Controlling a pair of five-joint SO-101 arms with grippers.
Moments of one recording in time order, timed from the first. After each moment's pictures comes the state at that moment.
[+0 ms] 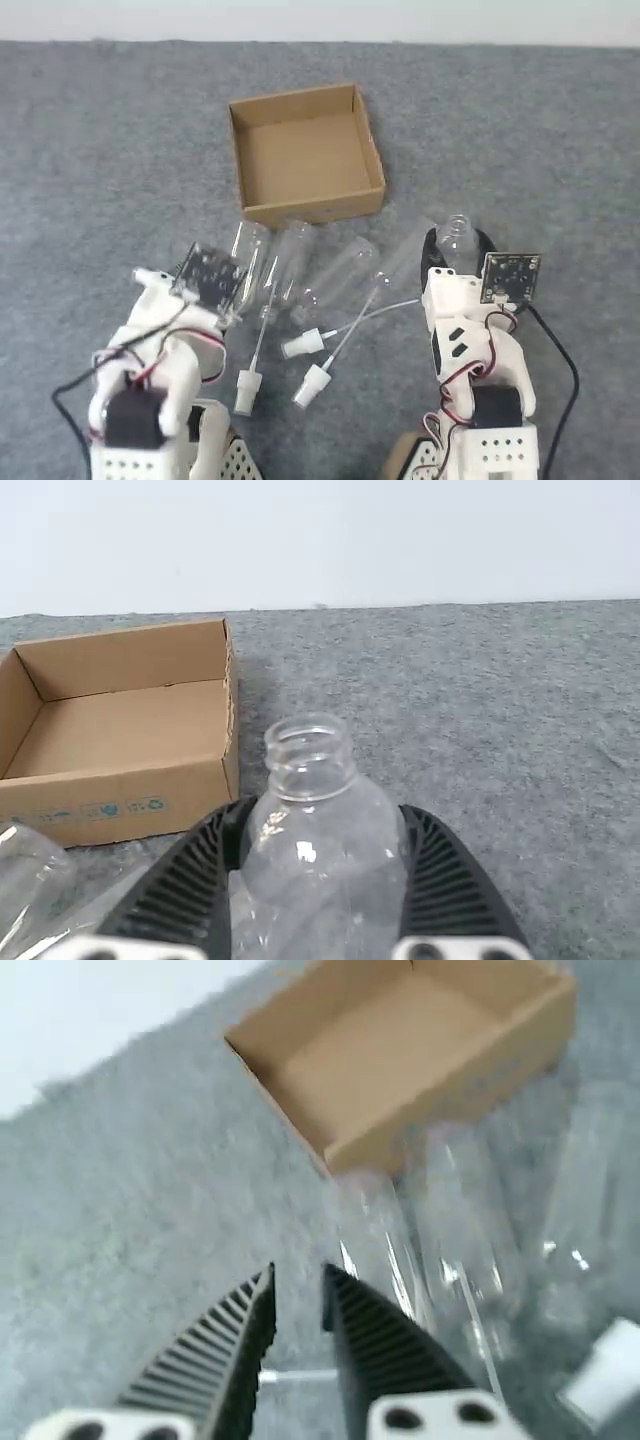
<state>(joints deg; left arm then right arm) -2.7 -93.0 70.8 74.1 -20.9 -6.2 -102.8 95.2 34.5 -4.9</state>
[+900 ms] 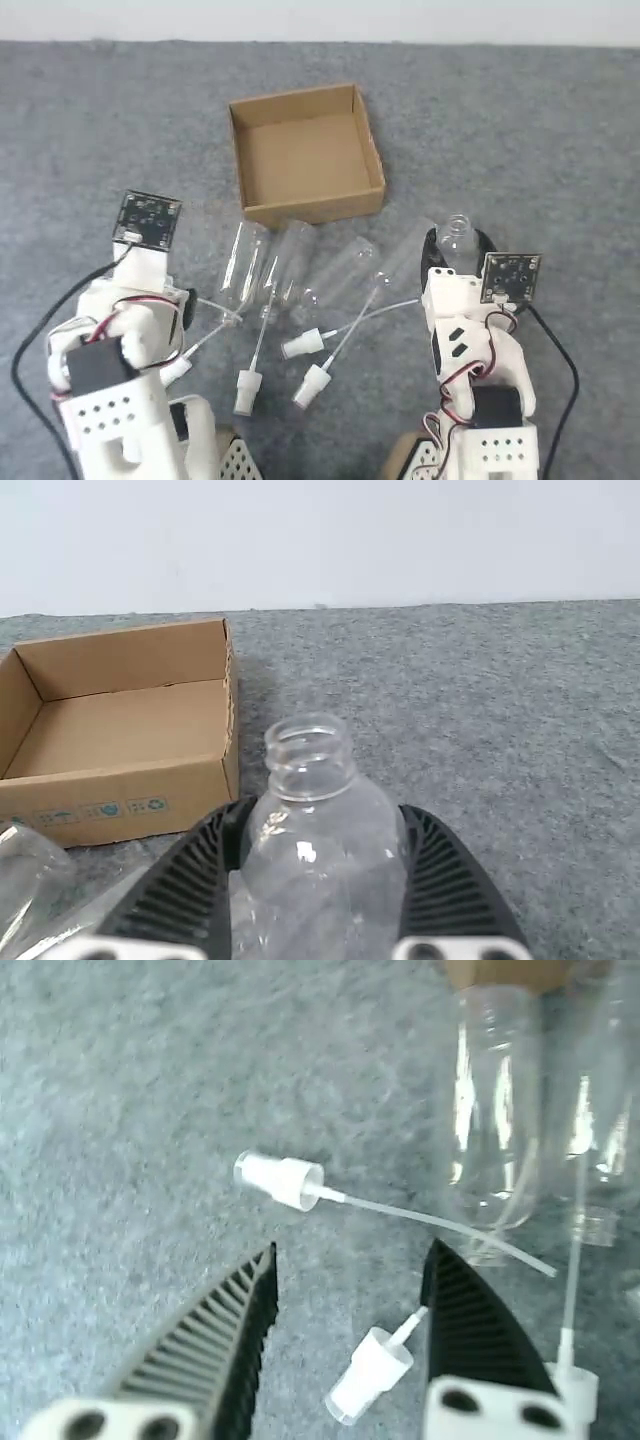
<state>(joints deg) -22.9 -67.6 57.2 82.1 -20.9 -6.2 -102.8 95.2 34.5 -4.9</state>
